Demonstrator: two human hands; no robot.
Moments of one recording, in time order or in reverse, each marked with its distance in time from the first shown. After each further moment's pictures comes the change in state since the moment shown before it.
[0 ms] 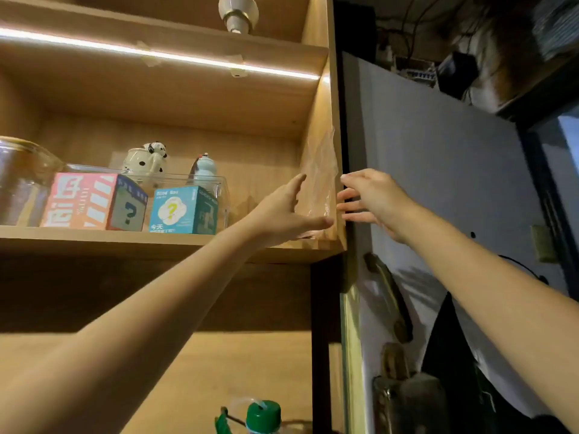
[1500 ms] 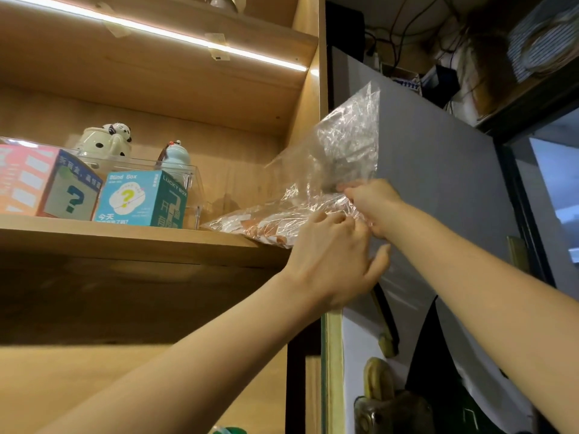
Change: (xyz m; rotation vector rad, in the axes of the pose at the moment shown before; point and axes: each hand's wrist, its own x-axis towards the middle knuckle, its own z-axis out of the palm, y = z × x) left_hand 0.011 0.004 0.093 0.704 0.333 0.509; right_hand 0.047 0.035 -0.004 -0.096 0.213 0.124
